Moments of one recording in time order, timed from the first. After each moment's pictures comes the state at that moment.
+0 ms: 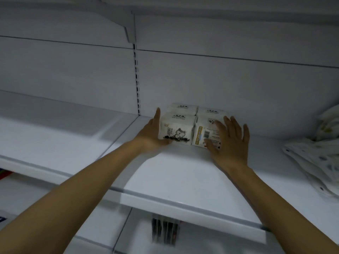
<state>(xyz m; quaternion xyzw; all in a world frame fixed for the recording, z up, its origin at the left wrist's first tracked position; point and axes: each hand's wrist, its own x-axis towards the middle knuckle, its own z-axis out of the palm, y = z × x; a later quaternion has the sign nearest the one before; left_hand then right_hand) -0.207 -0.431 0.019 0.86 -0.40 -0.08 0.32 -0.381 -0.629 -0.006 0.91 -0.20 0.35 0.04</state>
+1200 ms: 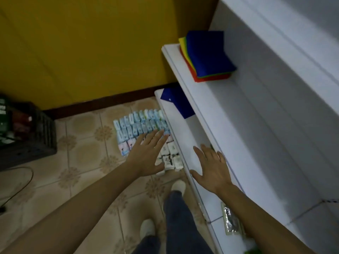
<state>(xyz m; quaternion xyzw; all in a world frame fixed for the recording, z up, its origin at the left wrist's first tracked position) -0.213 0.261 -0.261 0.99 -0.05 -0.09 0.05 -0.158 0.010 -0.266 0.95 0.30 -0.05 -0.01</state>
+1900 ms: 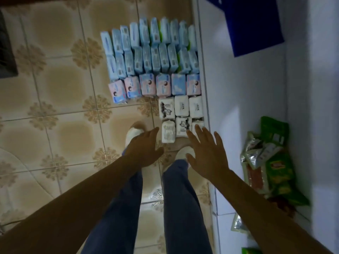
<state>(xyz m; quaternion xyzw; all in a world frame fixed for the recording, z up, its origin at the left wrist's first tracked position) -0.092 0.305 -0.622 0.85 0.23 -0.37 0.30 0.006 0.115 -0.619 0.87 0.41 -0.26 0.01</state>
